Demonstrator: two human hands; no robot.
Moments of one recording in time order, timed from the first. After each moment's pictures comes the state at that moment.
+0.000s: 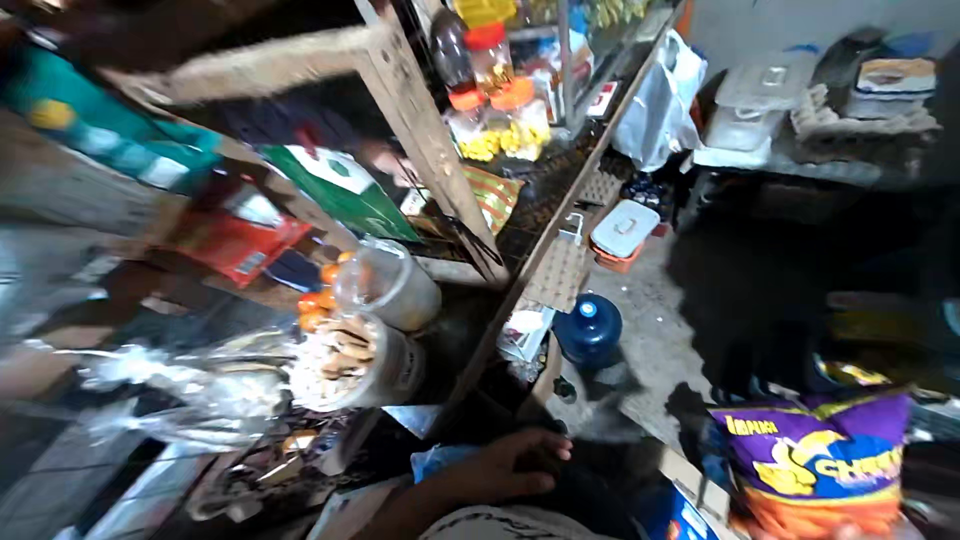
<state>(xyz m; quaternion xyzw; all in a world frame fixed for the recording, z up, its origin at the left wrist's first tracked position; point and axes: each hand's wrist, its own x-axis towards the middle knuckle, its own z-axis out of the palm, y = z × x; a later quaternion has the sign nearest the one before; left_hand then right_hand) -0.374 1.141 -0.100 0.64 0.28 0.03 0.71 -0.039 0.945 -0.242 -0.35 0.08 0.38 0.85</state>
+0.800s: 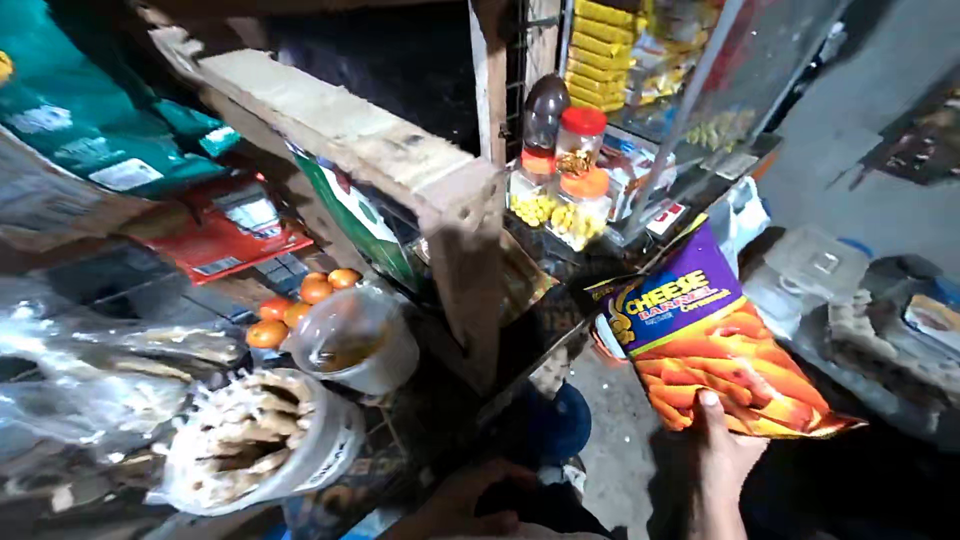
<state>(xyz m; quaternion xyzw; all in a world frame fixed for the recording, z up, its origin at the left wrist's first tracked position) -0.319 1.241 -0.118 0.62 0.33 0.31 0.64 -0.001 1.348 -0.105 -0.44 -0.36 0.29 0.77</state>
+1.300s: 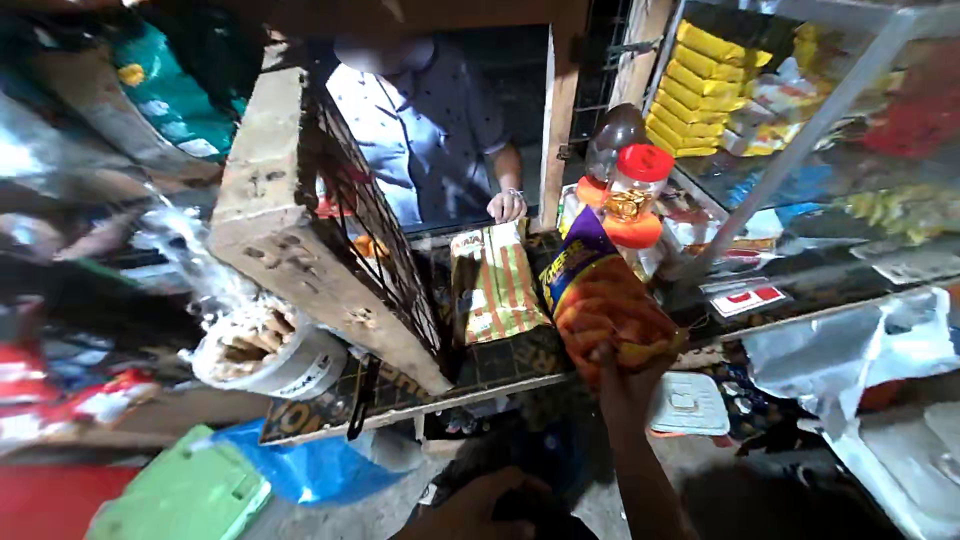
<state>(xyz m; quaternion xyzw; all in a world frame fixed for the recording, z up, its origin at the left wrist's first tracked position) -0.162 1.296 -0.114 0.53 0.49 0.37 0.58 -0.033 1.517 -0.104 -0.40 -0.56 0.47 0.55</state>
